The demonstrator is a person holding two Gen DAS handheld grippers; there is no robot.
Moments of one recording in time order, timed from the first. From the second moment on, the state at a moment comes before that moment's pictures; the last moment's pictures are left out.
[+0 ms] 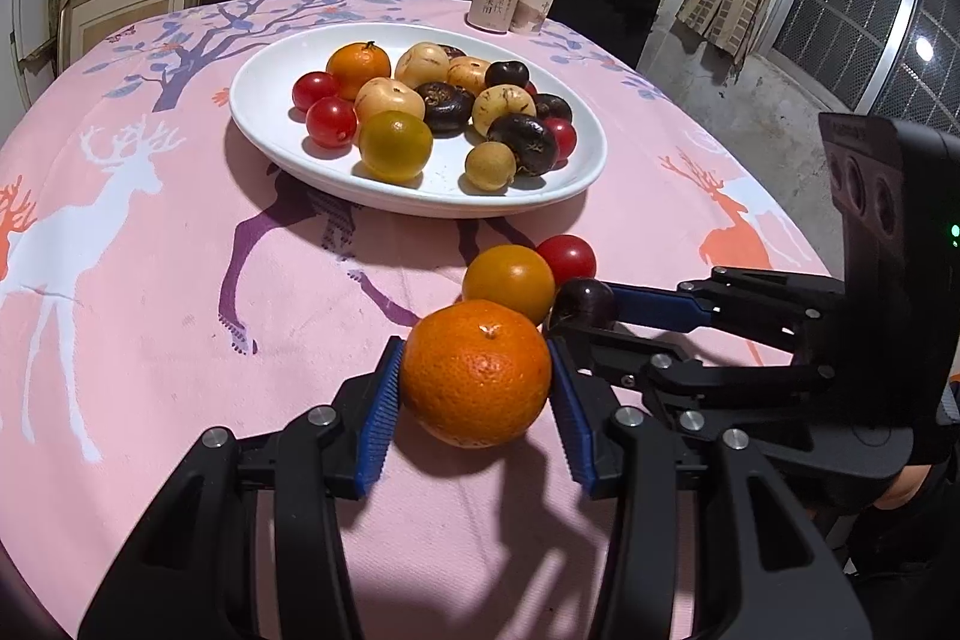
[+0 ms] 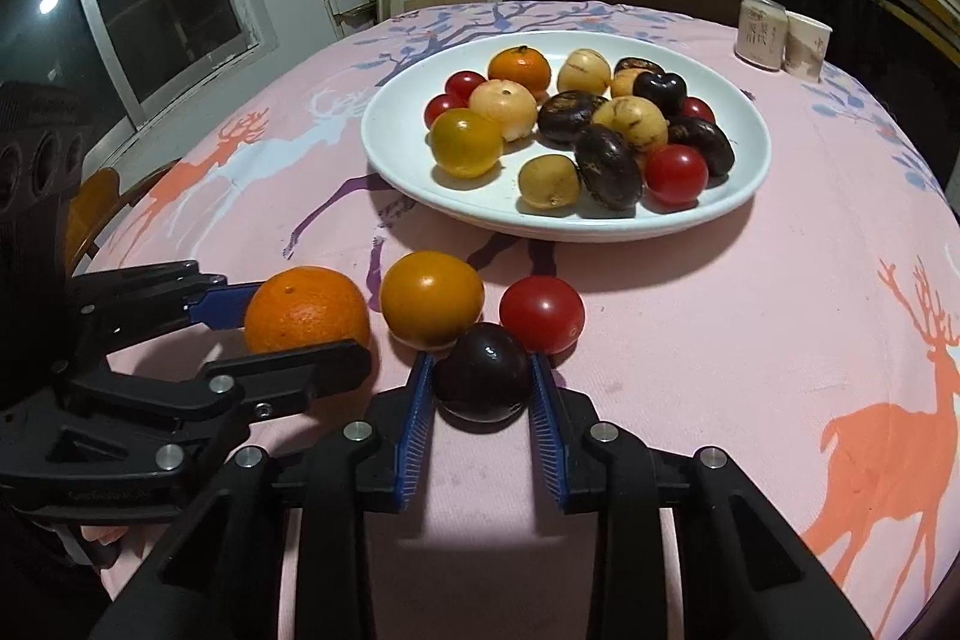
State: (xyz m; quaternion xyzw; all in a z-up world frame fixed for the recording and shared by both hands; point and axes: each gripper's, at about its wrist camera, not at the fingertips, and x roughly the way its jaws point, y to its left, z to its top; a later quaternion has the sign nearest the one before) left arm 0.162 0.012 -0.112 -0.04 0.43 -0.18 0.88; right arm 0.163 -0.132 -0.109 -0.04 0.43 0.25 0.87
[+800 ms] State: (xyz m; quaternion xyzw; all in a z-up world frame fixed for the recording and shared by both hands) left arm 0.170 0.006 -0.122 -0.03 0.45 -0.19 0.87; right arm 0.153 -0.167 -0.102 0.02 0.42 0.23 0.88
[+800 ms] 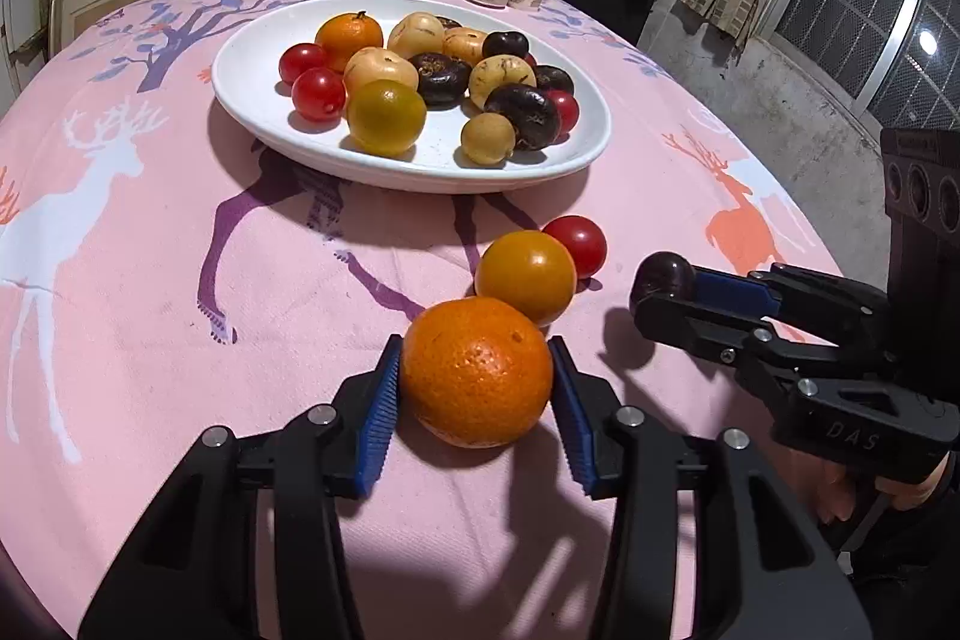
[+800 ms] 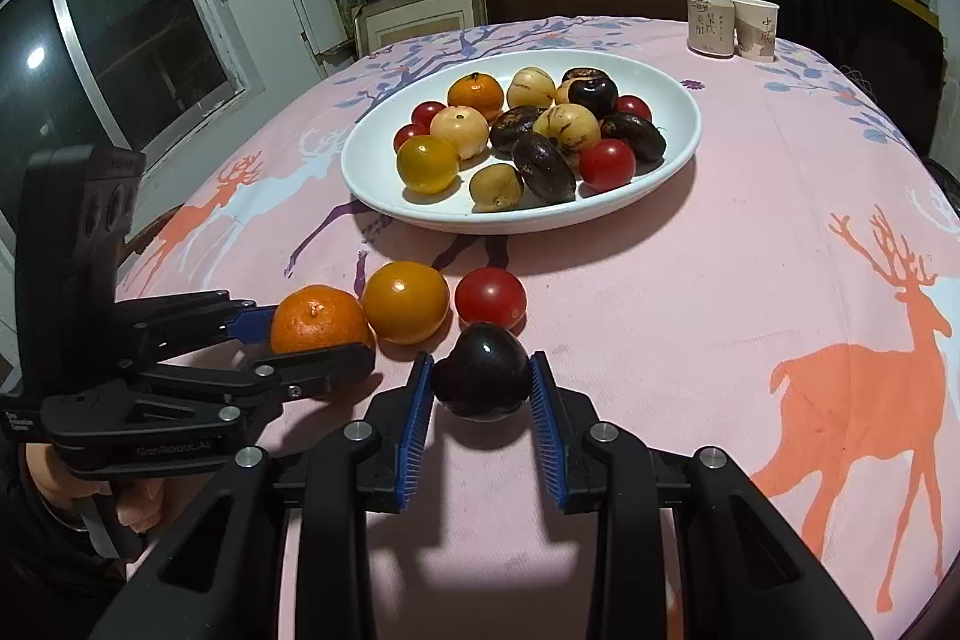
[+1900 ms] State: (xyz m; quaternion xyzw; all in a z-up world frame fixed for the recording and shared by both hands) left arm 0.122 0.010 -0.076 0.03 0.34 -0.14 0.93; right arm 0.132 -0.193 -0.081 0.04 0.39 0.23 0.89
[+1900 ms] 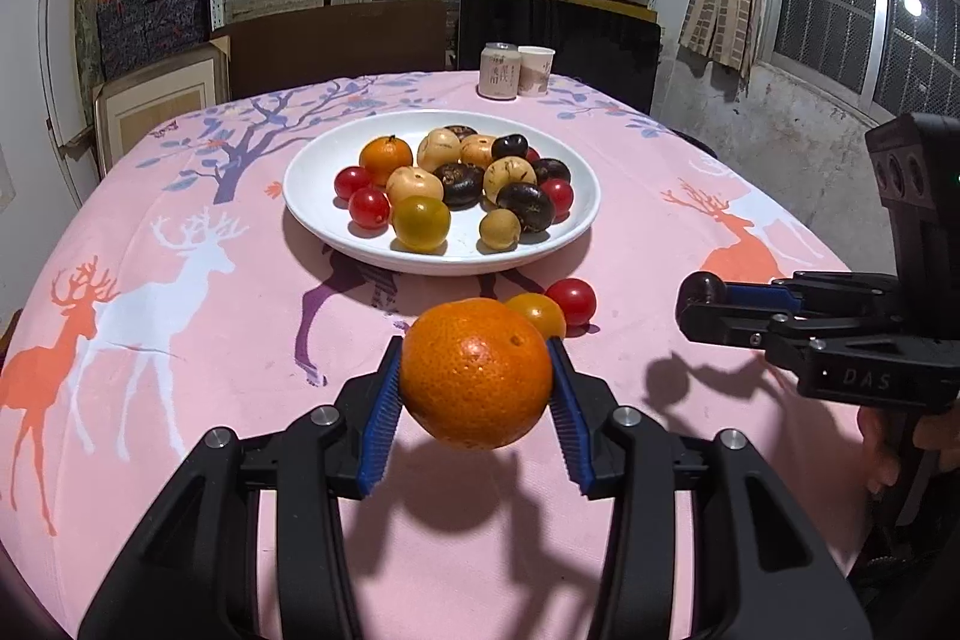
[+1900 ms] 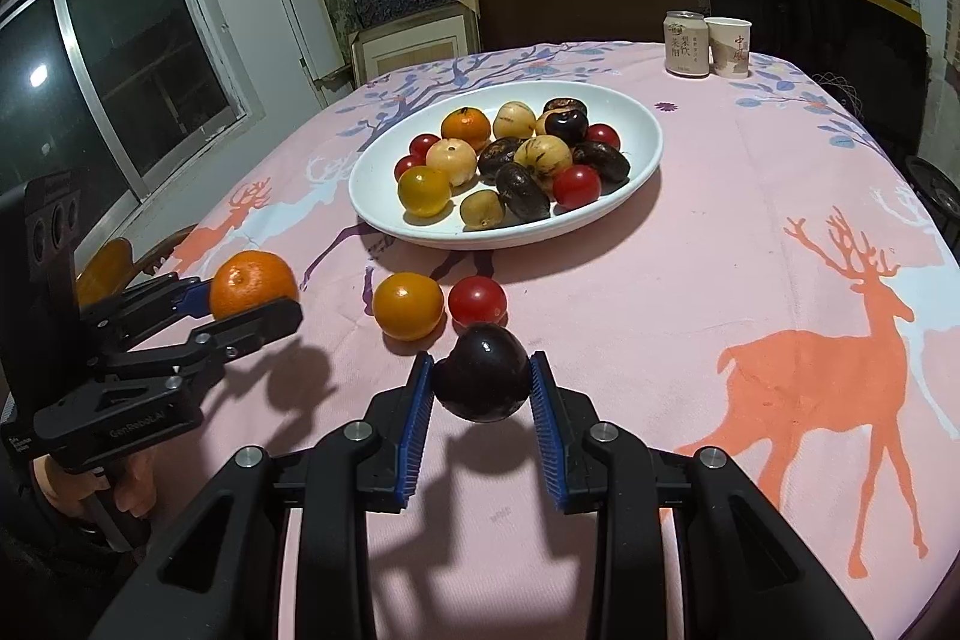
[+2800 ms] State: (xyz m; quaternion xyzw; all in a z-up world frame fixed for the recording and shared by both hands) left arm 0.276 -0.028 -0.083 0.02 0.39 -0.17 0.91; right arm 0.327 -0.141 -0.050 0.02 0.42 0.23 0.87
